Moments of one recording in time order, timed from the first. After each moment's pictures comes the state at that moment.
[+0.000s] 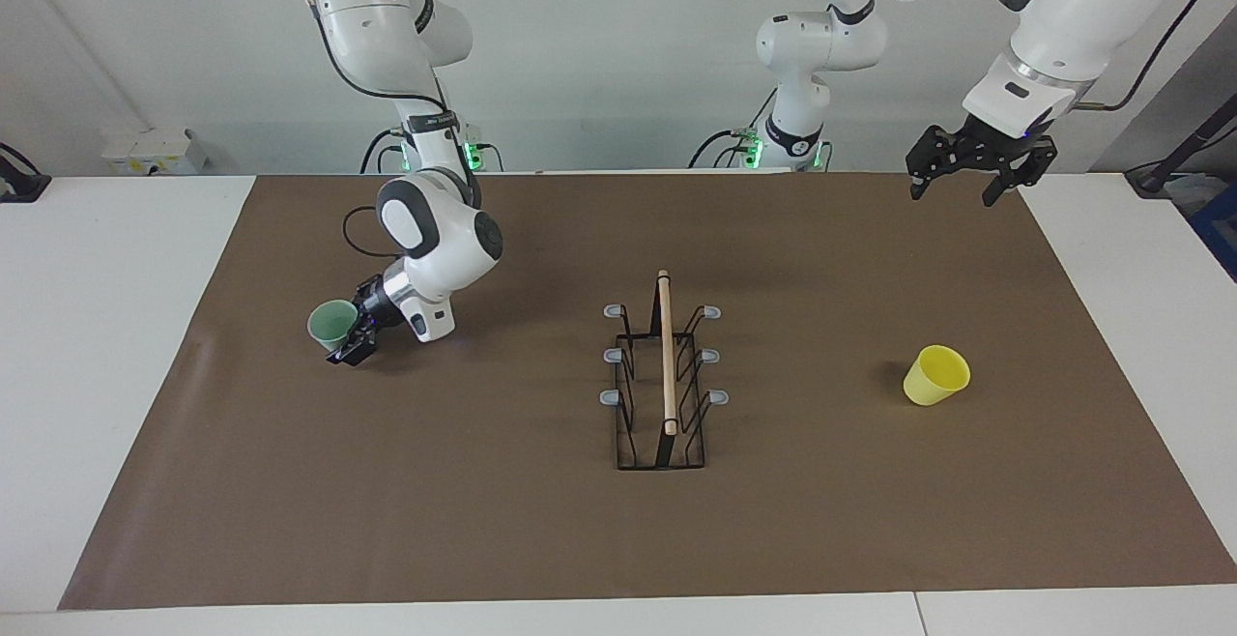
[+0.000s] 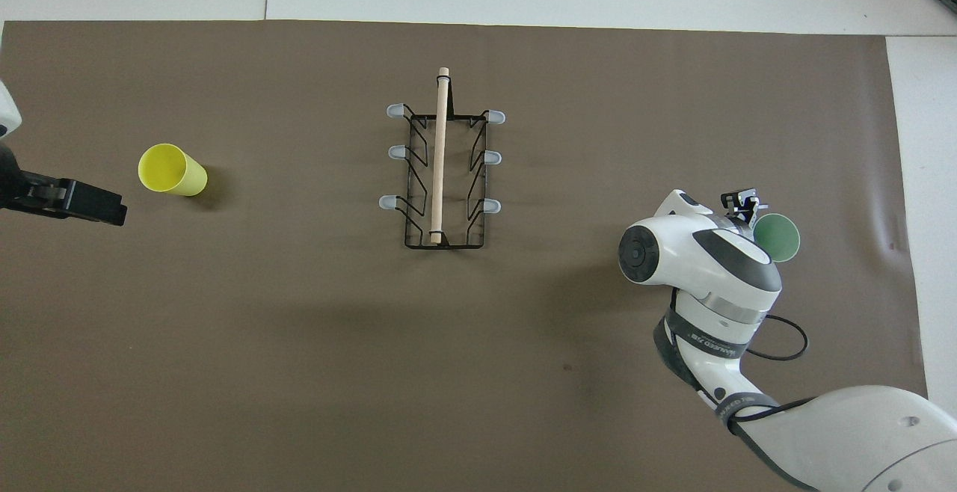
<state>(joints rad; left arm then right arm) -0.07 -0.03 0.01 -1.61 -0.01 1.55 0.14 0.17 0.29 0.04 -2.18 -1.15 2.02 -0.60</state>
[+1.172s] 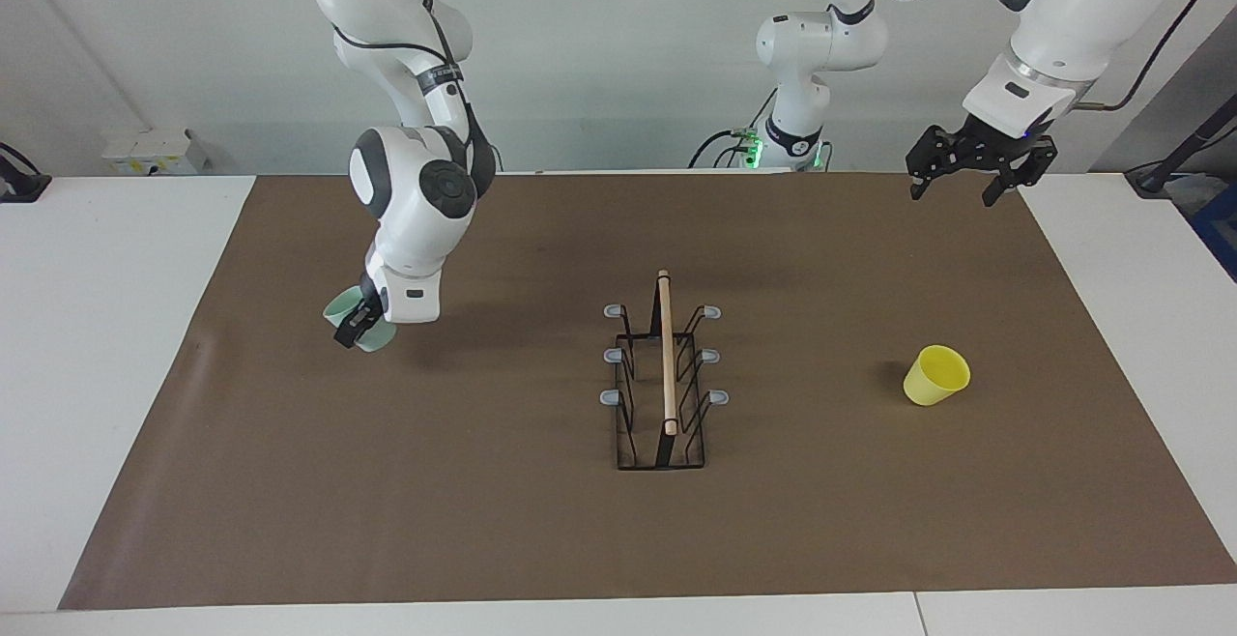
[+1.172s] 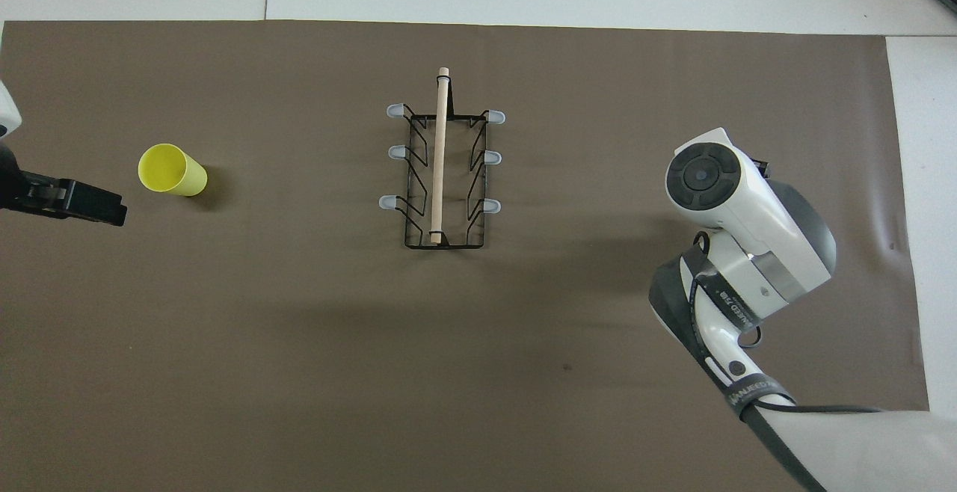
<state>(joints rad) -0.07 -0.03 0.01 -1.61 -0.01 1.55 0.14 0.18 0.20 0.08 -1.91 -0.58 1.94 -0.55</state>
